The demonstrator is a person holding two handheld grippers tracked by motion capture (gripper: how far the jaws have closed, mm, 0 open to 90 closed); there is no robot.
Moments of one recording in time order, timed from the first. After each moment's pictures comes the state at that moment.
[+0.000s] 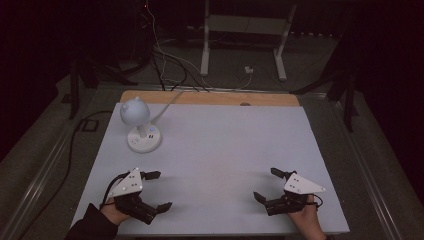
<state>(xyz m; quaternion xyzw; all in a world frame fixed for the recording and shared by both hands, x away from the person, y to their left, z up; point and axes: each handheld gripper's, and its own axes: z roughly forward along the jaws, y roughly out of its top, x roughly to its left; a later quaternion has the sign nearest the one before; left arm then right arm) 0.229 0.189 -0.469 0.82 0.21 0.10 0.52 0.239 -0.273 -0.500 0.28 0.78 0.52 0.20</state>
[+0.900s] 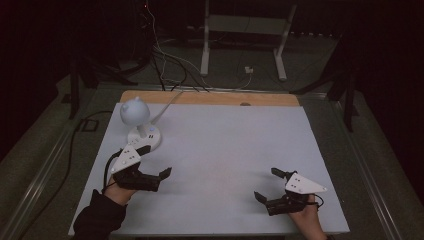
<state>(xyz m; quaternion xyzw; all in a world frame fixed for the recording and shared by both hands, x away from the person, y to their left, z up) 0.268 0.189 -0.443 0.76 0.34 0.21 0.52 0.238 -0.275 -0.500 0.28 0.78 0.53 0.20</state>
